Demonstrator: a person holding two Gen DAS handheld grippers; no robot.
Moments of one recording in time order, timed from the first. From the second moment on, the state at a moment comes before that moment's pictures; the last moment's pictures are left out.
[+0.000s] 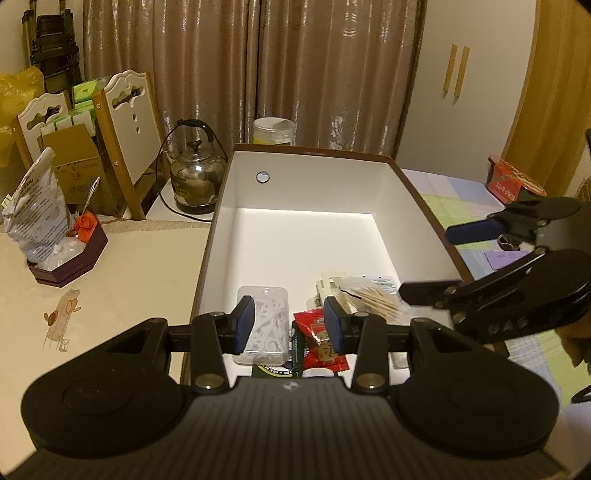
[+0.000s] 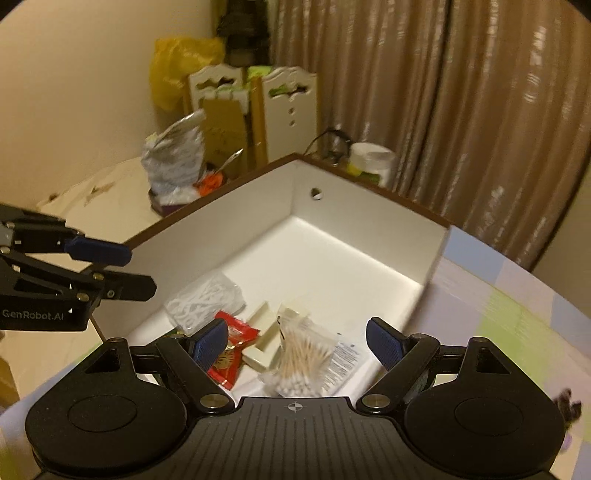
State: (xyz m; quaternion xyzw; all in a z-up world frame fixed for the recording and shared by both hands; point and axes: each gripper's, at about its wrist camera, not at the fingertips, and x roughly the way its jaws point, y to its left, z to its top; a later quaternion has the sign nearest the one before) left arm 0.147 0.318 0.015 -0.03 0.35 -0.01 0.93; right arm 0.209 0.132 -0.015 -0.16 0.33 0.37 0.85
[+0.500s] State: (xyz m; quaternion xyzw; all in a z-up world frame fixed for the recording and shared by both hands) left arm 0.150 0.257 0.041 0.01 0.32 -0.09 0.94; right arm 0.167 -0.007 -0.004 -0.06 0.36 0.24 0.90
